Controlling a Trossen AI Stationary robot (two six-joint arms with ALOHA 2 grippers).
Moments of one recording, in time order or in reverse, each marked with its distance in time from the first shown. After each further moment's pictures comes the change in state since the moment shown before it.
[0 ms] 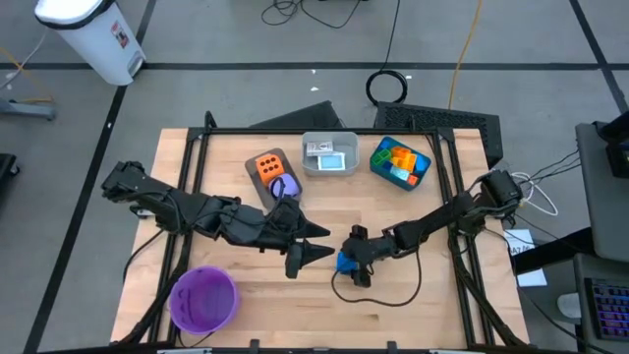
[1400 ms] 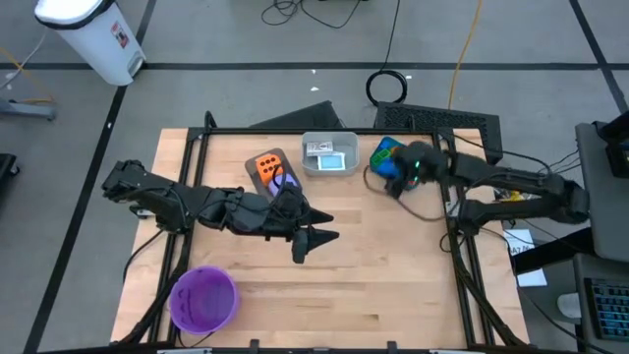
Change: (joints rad) left arm 0.066 -0.001 0.000 0.011 0.002 0.012; right arm -0.661 -0.732 0.000 -0.698 0.105 -0.206
